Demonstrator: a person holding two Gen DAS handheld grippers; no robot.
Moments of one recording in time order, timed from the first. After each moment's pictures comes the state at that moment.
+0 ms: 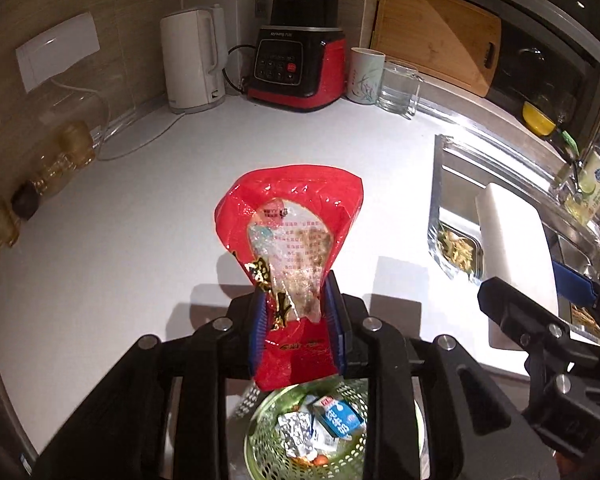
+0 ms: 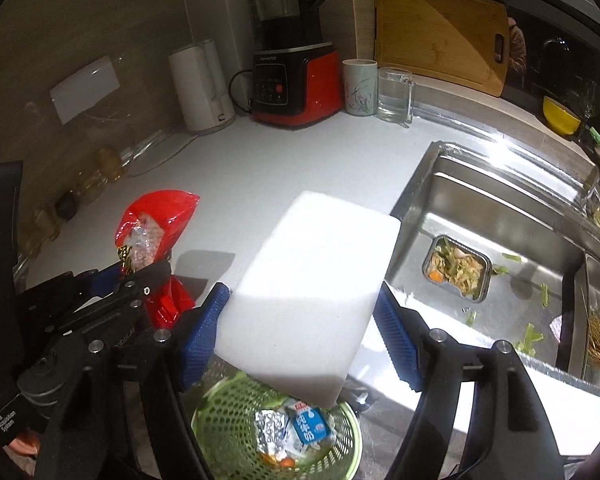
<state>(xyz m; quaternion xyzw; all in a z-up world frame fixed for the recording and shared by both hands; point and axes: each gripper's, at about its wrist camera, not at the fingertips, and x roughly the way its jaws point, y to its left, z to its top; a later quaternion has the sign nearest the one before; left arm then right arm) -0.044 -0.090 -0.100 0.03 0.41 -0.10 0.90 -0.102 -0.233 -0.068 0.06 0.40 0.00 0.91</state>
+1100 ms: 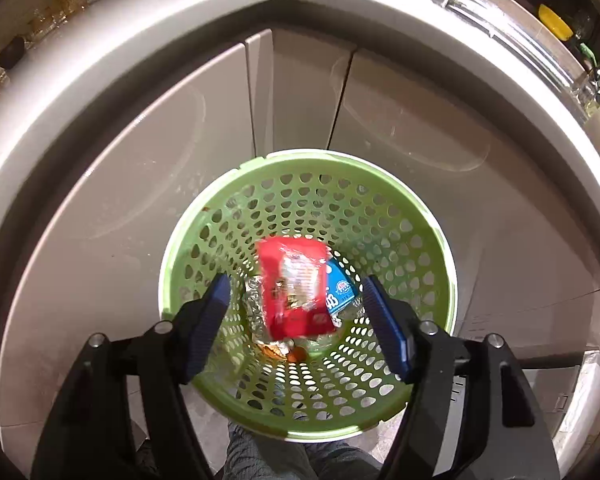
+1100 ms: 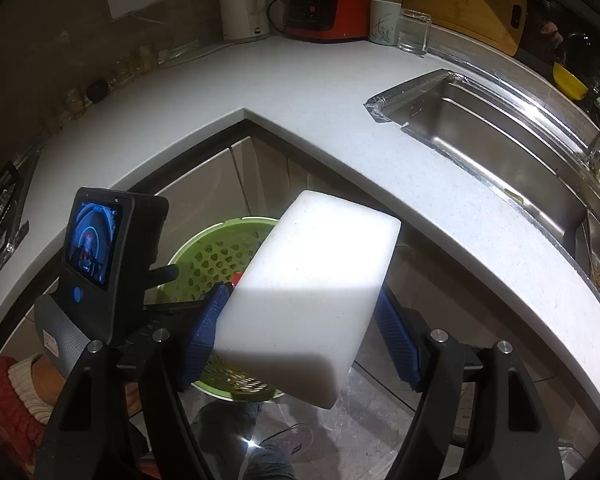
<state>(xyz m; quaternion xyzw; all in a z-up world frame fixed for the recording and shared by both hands) -0.160 -0.096 -0.277 0.01 0.54 -0.08 0.84 -0.237 -0.229 -0.158 0.00 0.46 0.05 0.89</state>
